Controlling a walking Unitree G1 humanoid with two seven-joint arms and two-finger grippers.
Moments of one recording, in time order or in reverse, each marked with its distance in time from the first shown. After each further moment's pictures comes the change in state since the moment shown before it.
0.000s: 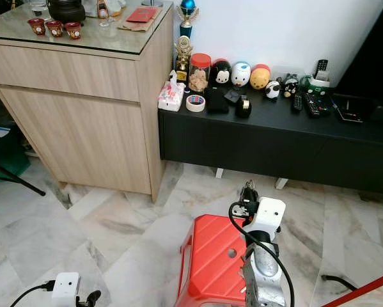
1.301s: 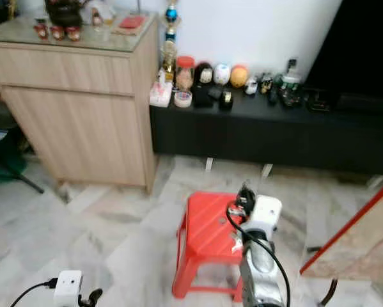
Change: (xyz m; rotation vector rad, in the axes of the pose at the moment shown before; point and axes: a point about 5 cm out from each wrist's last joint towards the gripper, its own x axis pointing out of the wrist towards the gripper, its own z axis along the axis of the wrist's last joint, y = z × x) left arm -0.003 -0.010 -0.015 0.002 0.047 -0.019; right arm 0.002 0.004 -0.005 0.008 0.034 0.007
